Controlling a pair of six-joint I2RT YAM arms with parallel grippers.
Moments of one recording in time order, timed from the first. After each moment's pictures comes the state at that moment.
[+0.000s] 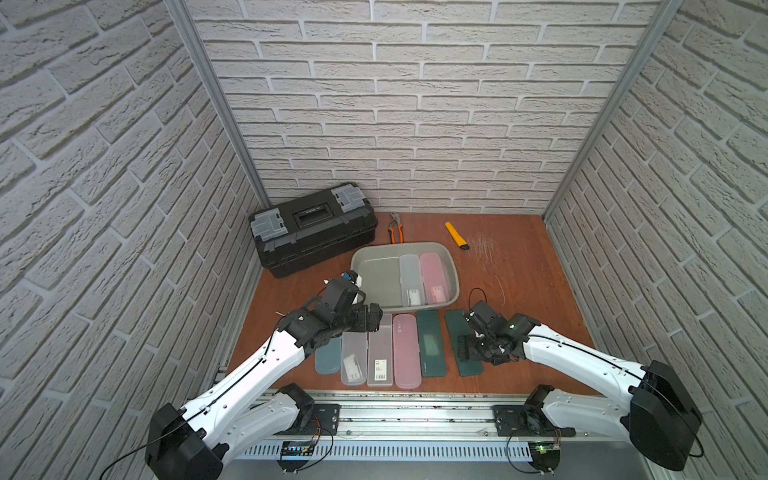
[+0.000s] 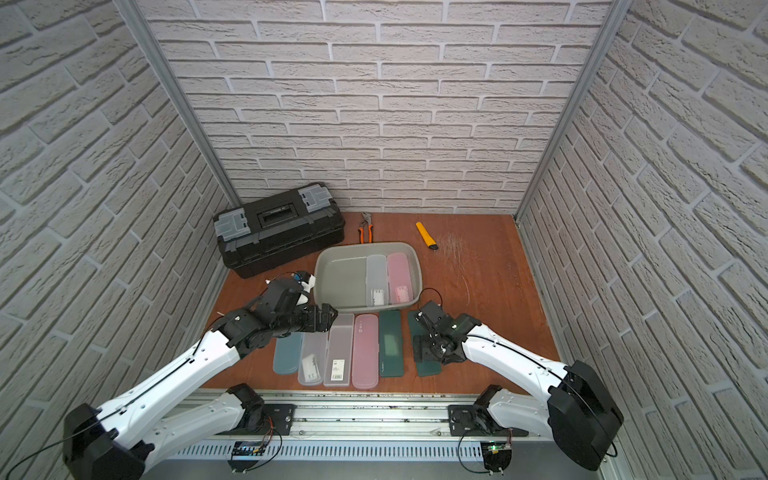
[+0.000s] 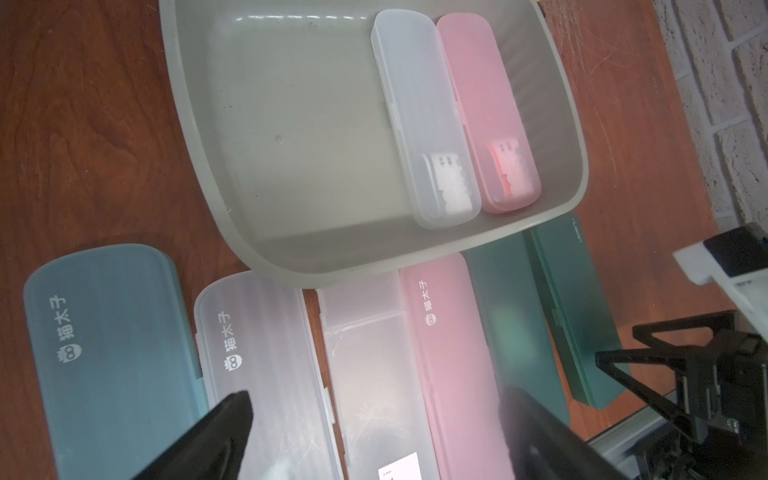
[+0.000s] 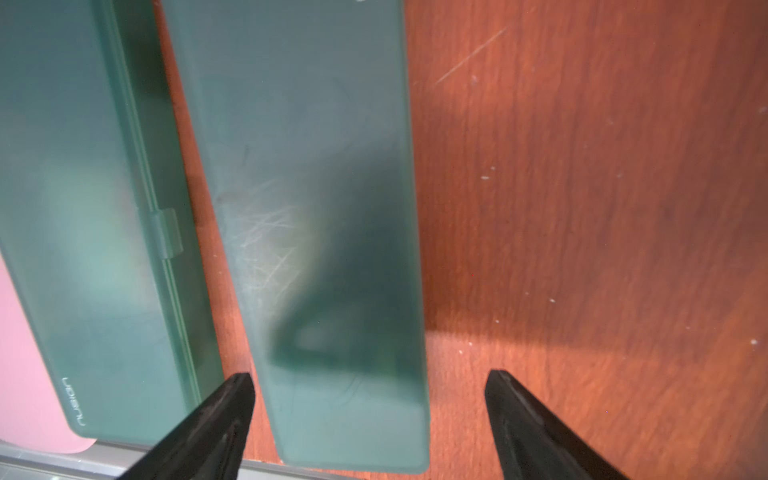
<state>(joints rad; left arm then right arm) -0.64 0.98 0.77 -0.65 0.01 -0.52 0.66 1.18 0.65 -0.84 0.04 0.71</state>
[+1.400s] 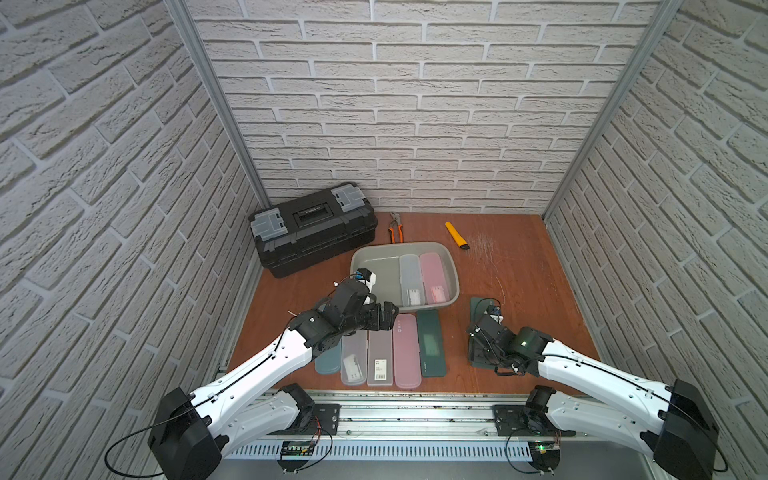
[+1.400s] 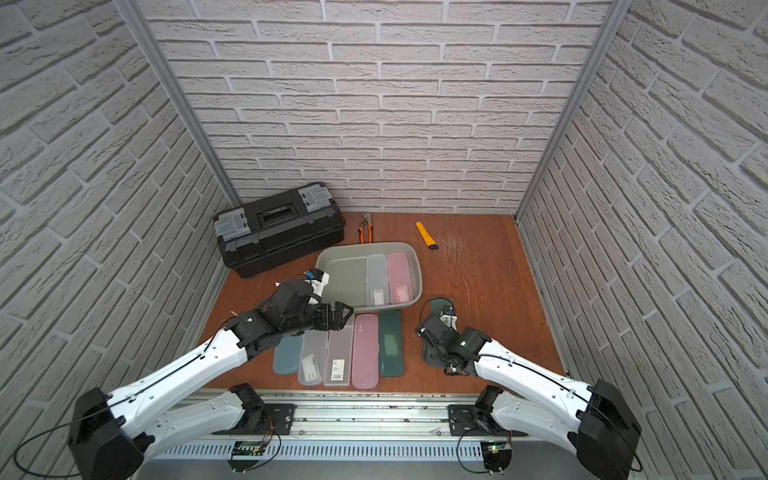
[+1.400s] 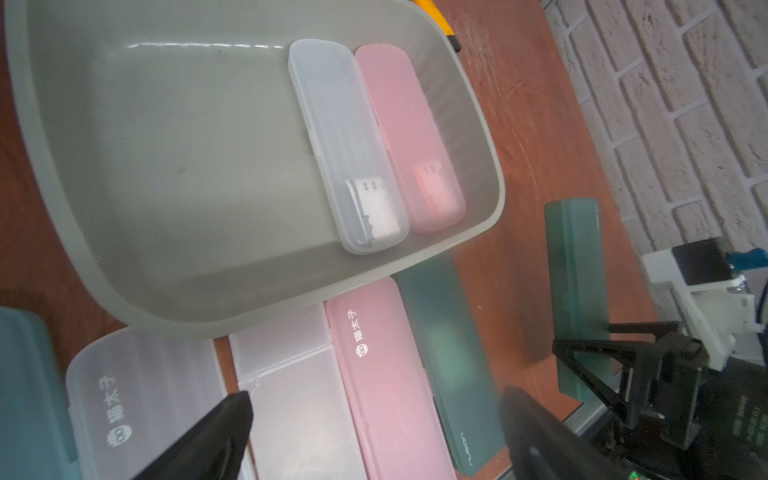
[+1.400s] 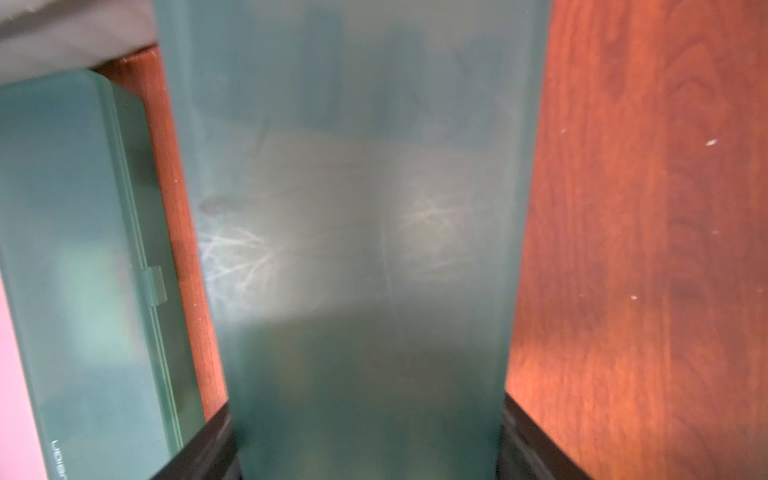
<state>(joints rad) -0.72 1.02 0.75 -0.44 0.05 -0.57 0.78 0.99 0.59 -0.89 0.31 0.94</state>
